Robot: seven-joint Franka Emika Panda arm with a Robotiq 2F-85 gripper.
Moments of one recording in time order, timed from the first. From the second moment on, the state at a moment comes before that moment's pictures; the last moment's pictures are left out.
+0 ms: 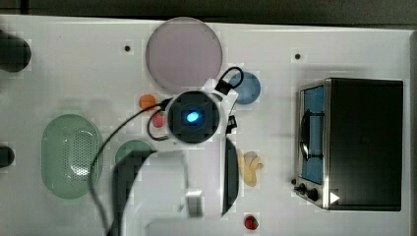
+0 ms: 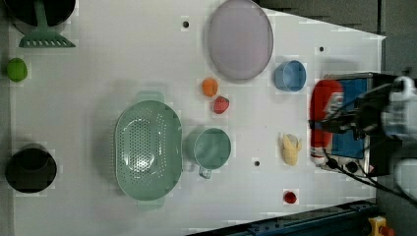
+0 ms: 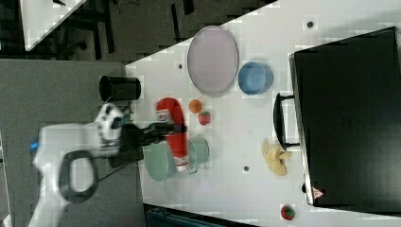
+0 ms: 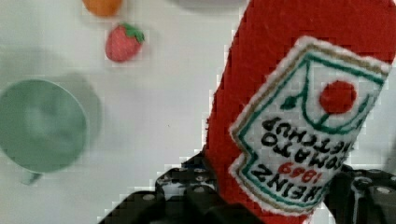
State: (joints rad) arm -0.10 -0.13 0.17 -2.23 -0.04 0.49 -0.97
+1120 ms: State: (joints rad) arm 0.00 0.22 0.72 -2.17 0.07 0.82 -0.12
